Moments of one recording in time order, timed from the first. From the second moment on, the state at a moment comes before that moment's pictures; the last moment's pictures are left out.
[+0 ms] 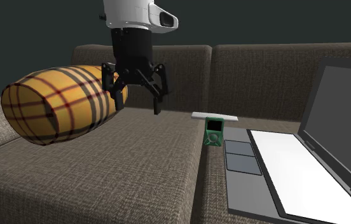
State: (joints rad) arm 0.00 -0.75 0.06 -2.27 0.03 1.50 -0.05
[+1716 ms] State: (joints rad) arm -0.08 -0.14 -0.15 -1.95 -0.02 1.83 -0.34
